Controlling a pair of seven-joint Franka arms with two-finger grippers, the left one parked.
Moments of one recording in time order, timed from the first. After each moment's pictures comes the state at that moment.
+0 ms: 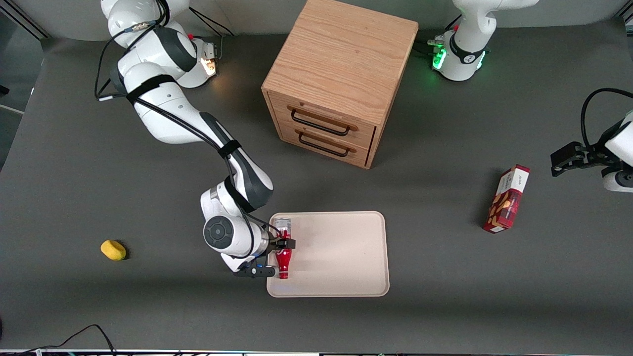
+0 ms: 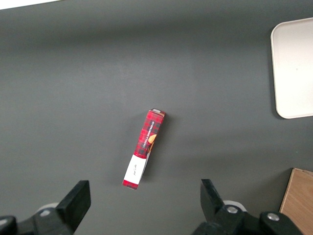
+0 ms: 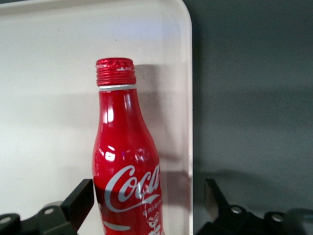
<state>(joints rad) 0.29 1.12 0.25 -0.97 -0.05 2.10 0.46</state>
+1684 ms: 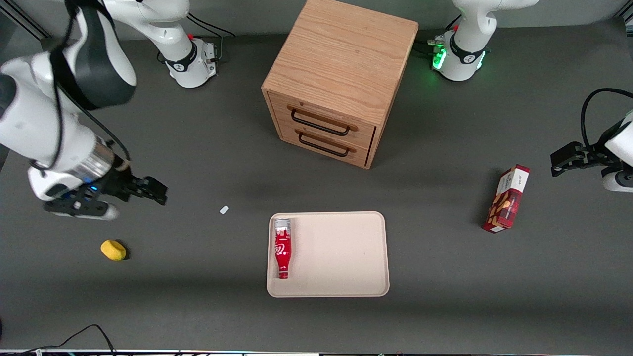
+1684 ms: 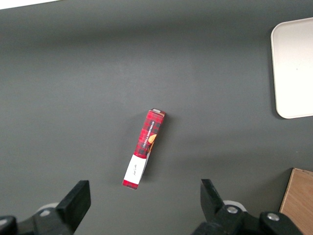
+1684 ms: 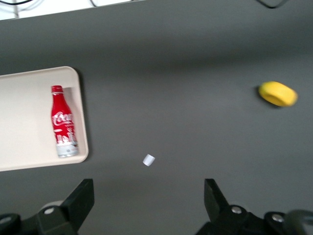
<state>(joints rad) -0.05 0.15 0.24 -1.61 -0.05 1.87 0.34</state>
